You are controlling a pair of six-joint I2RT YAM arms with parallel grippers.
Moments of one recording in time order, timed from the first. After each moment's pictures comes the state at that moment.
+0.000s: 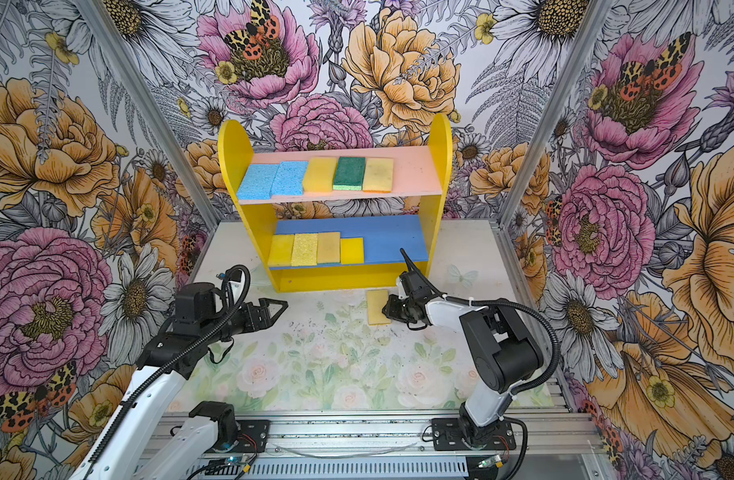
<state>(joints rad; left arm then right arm) -0.14 0.76 0.74 -0.61 0.48 -0.41 0.40 1.69 0.82 -0.12 -0.34 0.60</state>
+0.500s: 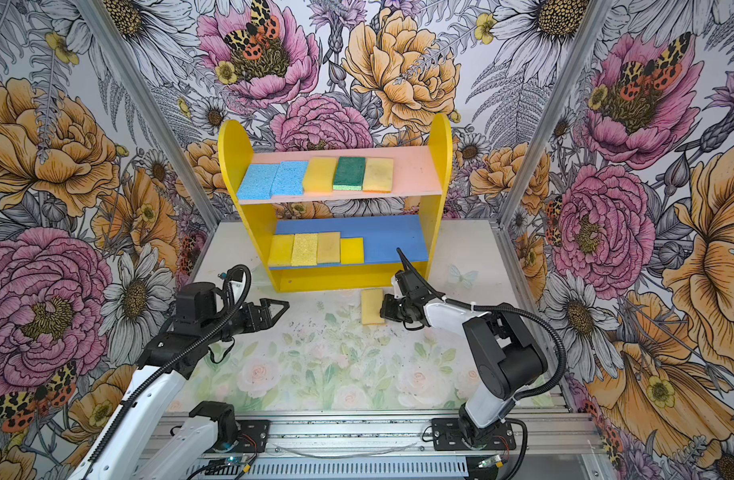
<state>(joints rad) -0.14 0.77 0.74 -0.60 0.51 -0.41 0.46 1.64 0.85 -0.15 -0.36 0.63</state>
